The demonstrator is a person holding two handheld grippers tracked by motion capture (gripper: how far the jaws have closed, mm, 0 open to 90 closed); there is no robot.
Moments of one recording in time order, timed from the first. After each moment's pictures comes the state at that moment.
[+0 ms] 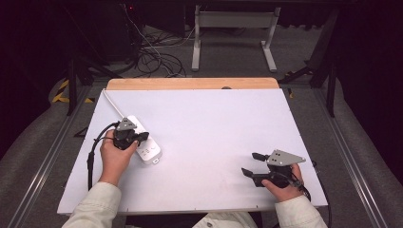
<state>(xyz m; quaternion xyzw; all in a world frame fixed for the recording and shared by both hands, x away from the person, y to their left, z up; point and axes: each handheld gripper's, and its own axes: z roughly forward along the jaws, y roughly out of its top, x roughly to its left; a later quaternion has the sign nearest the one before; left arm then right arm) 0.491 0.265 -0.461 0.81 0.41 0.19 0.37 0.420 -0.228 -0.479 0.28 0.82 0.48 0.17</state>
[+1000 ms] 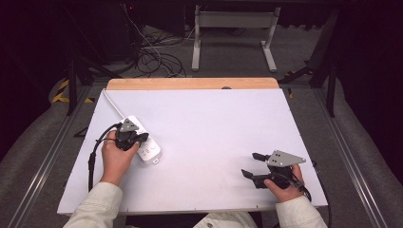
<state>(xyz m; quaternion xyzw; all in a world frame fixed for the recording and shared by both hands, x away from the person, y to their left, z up) 0.489 0.260 -0.464 0.81 0.42 0.20 0.35 0.419 -0.228 -0.478 0.27 0.82 0.48 0.17</state>
